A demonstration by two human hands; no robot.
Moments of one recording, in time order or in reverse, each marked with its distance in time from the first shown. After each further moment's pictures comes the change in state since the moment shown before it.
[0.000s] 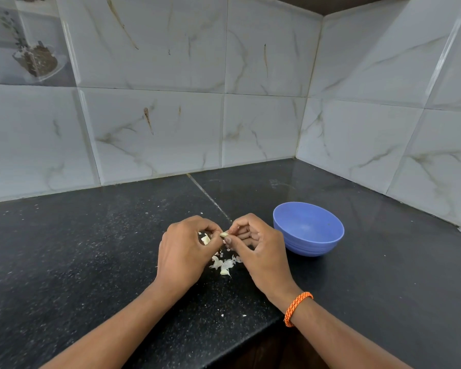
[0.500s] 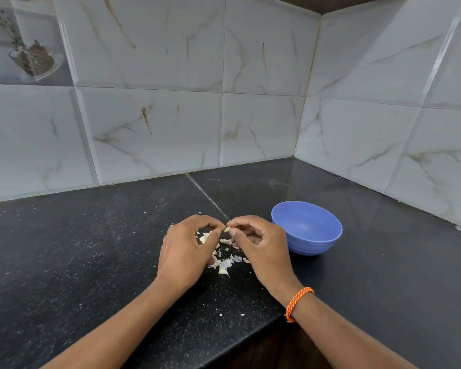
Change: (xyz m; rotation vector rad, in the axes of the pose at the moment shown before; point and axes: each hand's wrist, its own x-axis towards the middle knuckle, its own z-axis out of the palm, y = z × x) left_hand -0.002 0.004 0.001 -0.135 -0.063 -0.029; right_hand 0.005 0.007 -0.007 -0.018 0.043 0.010
